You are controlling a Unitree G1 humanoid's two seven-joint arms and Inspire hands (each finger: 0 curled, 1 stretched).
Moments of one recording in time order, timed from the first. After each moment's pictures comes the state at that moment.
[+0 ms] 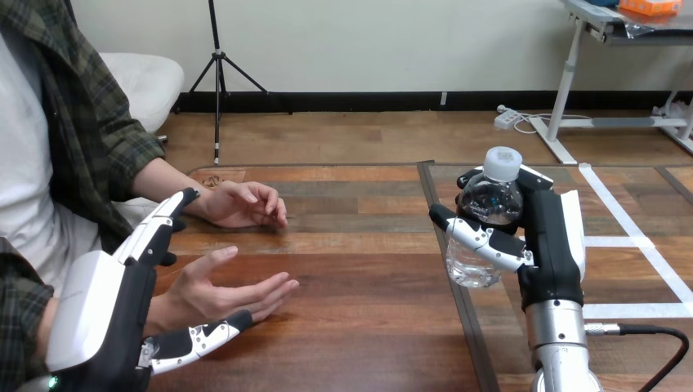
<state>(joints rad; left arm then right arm) 0.36 0.24 0.18 -0.12 0.59 -0.55 0.16 -0.22 -0.11 -0.04 0.63 -0.17 -0.68 -0.21</state>
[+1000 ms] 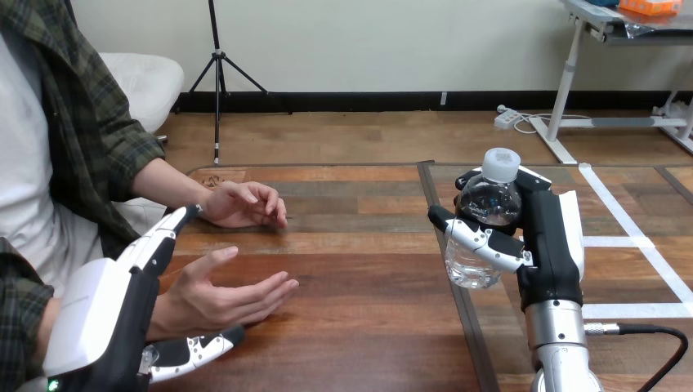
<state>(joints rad) 0.39 0.27 0.17 -0.15 0.64 -0.46 0.13 -0.22 -0.11 -0.04 0.63 -0.16 -0.67 -0.20</state>
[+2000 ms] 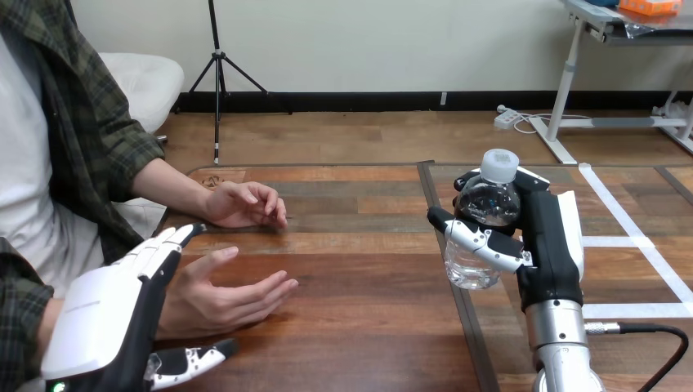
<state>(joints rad) 0.40 0.28 0.16 -0.18 0.80 -0.37 0.16 -0.21 -0.11 -0.04 0.61 -0.16 -0.66 -0.19</state>
